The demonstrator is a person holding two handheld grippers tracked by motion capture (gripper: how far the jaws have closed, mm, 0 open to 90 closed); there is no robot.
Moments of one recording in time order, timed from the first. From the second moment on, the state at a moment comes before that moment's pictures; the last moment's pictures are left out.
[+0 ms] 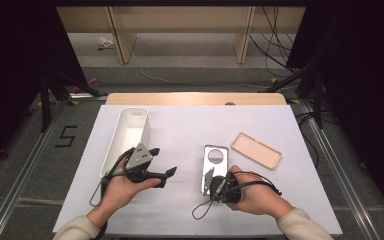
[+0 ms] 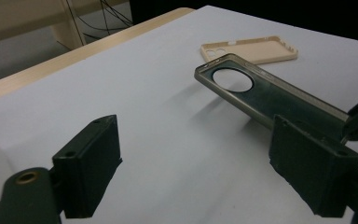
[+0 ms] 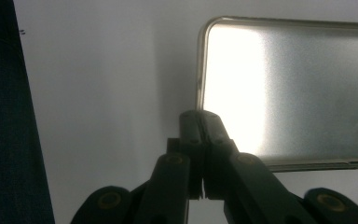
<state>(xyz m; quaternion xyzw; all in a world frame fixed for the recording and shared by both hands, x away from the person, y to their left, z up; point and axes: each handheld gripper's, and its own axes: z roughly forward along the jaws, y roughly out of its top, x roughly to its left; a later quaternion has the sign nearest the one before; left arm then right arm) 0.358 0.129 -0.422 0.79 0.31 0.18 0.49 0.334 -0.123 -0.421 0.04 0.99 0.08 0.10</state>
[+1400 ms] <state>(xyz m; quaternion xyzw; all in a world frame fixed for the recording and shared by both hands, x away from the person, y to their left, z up) 0.442 0.048 -0.424 0.81 0.40 0.04 0.44 0.328 -0.114 -0.409 0.04 0.98 0.12 0.14</state>
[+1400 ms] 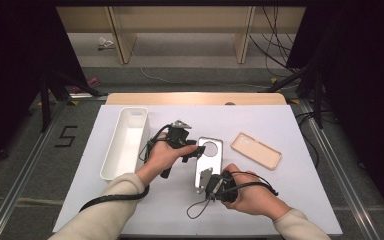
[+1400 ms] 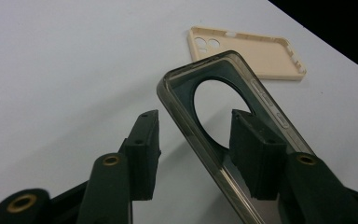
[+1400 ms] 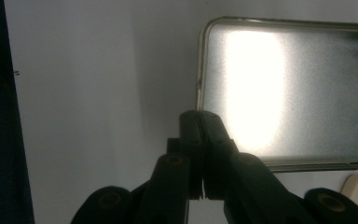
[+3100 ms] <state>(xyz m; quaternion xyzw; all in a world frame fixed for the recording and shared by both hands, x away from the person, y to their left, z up) 0.450 0.046 -0.424 0.78 0.48 0.00 0.41 0.326 -0.109 -0.413 0.03 0.98 0.11 0.16</state>
